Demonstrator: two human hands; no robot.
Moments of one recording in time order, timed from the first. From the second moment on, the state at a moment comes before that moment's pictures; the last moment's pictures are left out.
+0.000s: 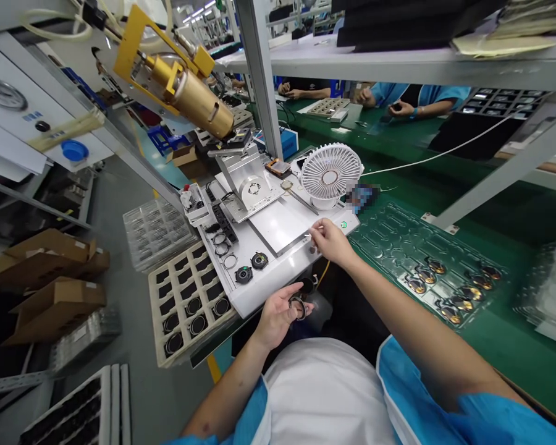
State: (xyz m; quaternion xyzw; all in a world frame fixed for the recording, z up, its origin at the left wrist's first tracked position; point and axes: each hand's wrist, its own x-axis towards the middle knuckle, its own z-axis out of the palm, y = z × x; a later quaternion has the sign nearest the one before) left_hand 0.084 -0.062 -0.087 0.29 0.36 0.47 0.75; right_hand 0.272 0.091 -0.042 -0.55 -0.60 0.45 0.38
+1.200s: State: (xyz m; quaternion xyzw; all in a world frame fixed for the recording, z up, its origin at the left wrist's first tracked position) left_hand 0.082 -0.075 -0.082 0.66 0.37 0.41 0.51; right_hand 0.278 -0.013 -0.055 -0.43 -0.42 0.69 0.39
